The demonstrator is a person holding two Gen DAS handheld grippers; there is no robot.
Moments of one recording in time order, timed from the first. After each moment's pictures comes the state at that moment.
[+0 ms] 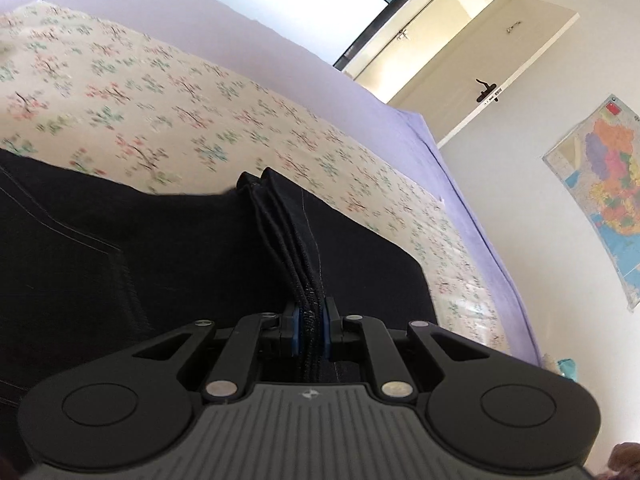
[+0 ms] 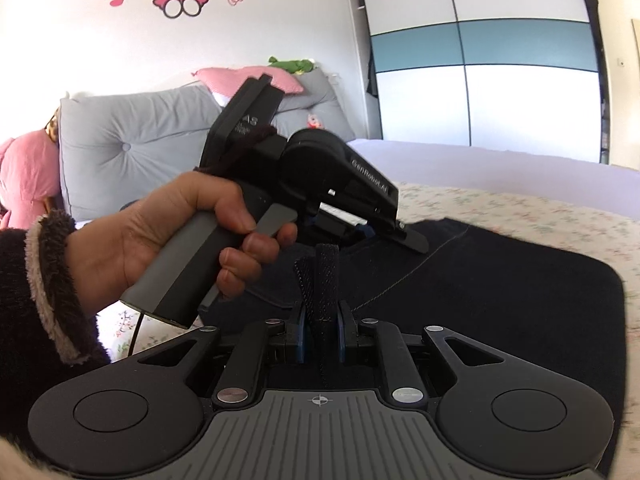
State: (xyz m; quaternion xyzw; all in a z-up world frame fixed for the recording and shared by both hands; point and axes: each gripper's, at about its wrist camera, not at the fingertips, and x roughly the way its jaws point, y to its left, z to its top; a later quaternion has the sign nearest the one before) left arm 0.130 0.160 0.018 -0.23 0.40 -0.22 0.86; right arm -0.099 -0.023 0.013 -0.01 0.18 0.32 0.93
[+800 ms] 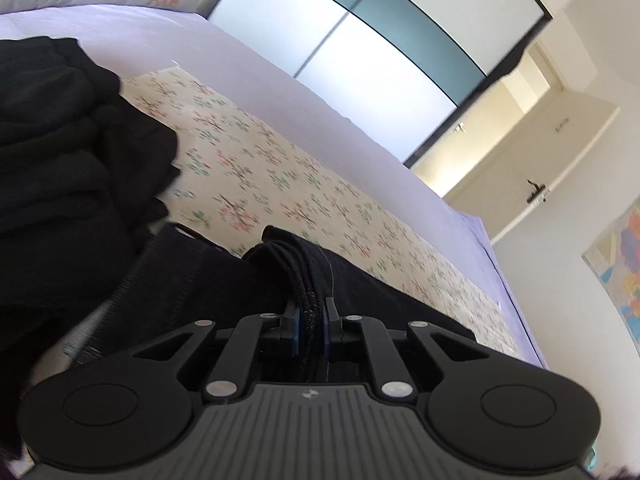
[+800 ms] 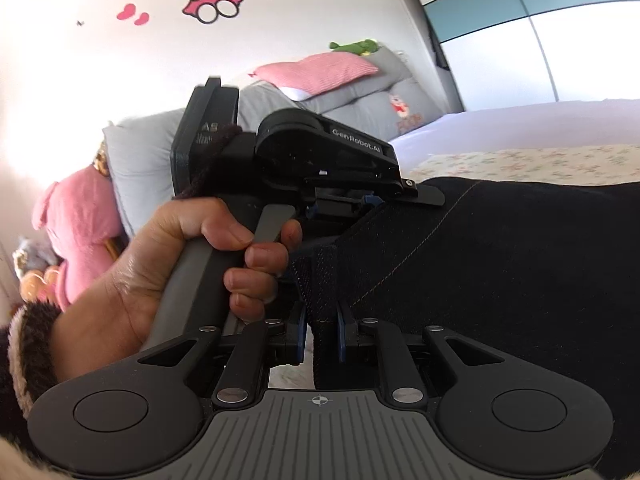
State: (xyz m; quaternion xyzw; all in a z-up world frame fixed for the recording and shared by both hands) left arm 0.111 0.341 0.031 -0.29 0.32 -0.11 0.90; right arm -0.036 0.128 0.005 0.09 0.21 0.45 0.86
